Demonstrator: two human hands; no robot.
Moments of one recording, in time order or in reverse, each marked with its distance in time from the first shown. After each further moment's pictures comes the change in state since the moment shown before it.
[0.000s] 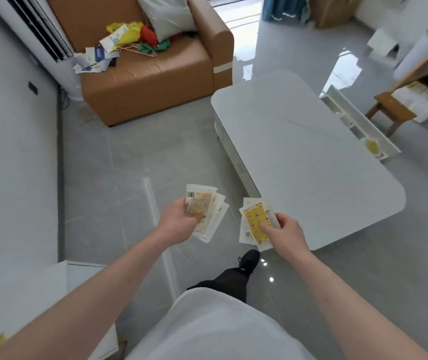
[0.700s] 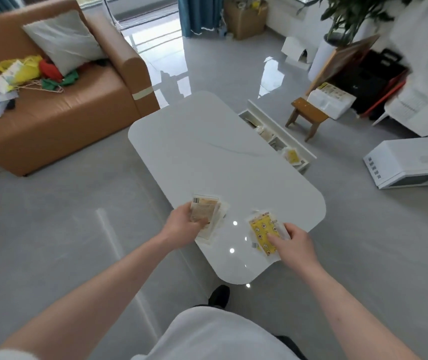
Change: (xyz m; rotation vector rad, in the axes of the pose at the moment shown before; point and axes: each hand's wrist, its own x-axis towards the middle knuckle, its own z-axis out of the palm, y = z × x) left_hand 0.154 0.248 0.218 0.035 -0.252 0.166; right_hand 0.123 0.058 -0.292 0.068 0.279 0.122
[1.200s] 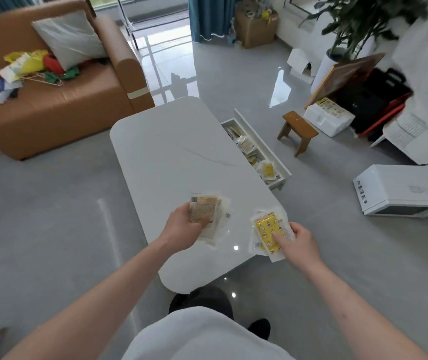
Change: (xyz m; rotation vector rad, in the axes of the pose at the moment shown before) left_hand 0.030 0.156 0.199 -0.105 0.173 -0.020; right_hand 0.132 0.065 -0.230 -0.065 -0.062 -0.060
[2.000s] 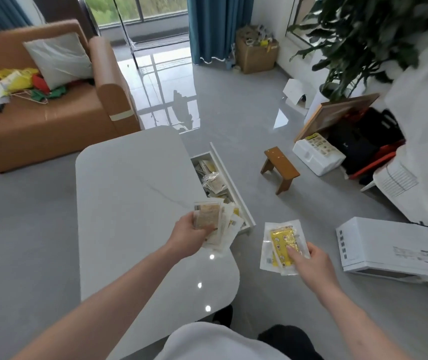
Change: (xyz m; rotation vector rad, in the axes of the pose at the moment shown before) left_hand 0.203 0.205 0.195 -0.165 0.068 -0.067; right_hand 0.263 -0.008 -0.254 0.028 -0.033 -0.014
